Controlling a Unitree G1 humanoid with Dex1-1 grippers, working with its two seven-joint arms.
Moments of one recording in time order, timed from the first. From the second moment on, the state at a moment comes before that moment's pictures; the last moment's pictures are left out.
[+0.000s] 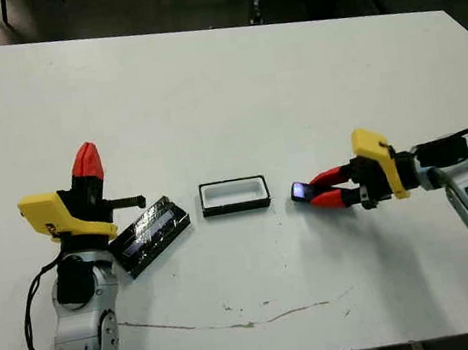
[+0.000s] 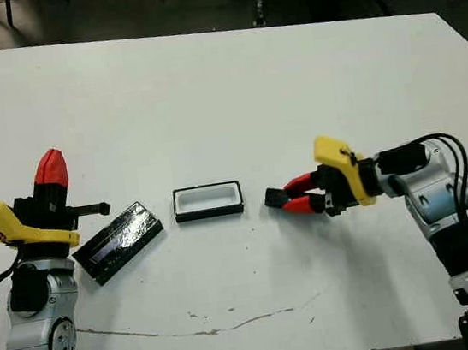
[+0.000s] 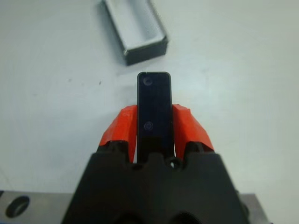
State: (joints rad) left arm -0.03 0.13 0.14 -0.16 -0.20 -0.14 -0.08; right arm -0.55 -0.68 0.20 0.30 0.14 0.31 1.26
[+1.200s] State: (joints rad) left arm -0.03 0.12 0.13 -0.16 -0.18 -0.14 -0.07; right arm -1.03 -0.33 0.31 0.86 0.08 0.21 1.46
